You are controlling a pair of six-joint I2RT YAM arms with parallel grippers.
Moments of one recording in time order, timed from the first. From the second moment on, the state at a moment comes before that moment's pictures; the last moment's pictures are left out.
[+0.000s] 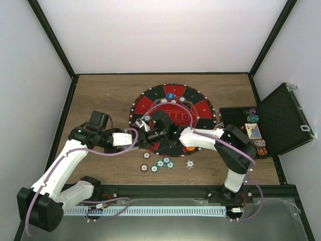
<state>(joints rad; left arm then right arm) -0.33 1.01 0.84 -0.97 0.38 1.11 0.92 1.75 1.03 0.27 -0.81 1.02</state>
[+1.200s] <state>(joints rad) -0.34 0.95 0.83 -1.00 0.55 1.09 0.93 1.79 0.94 0.56 -0.92 1.19</state>
